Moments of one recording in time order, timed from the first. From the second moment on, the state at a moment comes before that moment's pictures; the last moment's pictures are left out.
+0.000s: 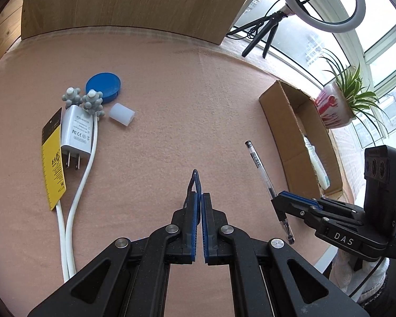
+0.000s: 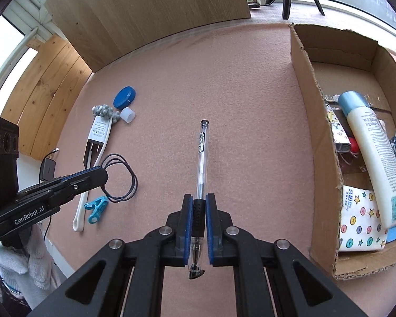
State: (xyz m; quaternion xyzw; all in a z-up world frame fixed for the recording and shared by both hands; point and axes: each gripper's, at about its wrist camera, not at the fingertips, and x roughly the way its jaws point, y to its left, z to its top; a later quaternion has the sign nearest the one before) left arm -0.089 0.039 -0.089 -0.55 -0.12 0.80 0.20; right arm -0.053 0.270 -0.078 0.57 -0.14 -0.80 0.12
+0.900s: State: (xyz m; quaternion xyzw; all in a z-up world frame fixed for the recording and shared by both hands) left arm -0.127 0.125 -0.117 -0.58 0.03 0.79 0.19; right arm -0.004 0.386 -0.020 0.48 -0.19 -0.85 0.03
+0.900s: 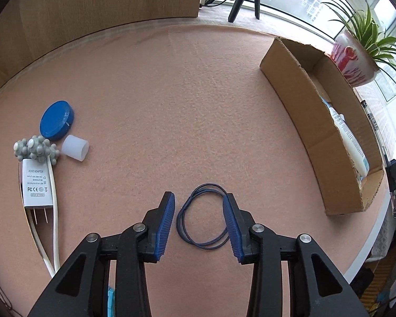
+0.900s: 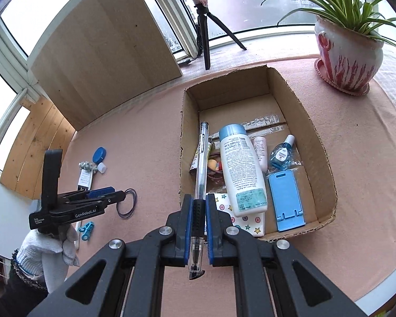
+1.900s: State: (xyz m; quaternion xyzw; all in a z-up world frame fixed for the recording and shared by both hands) left arm -0.119 0.143 -0.048 -0.52 -0.02 0.82 0.26; right arm -0.006 0.420 -0.017 0.48 -0.20 -0.85 0.01
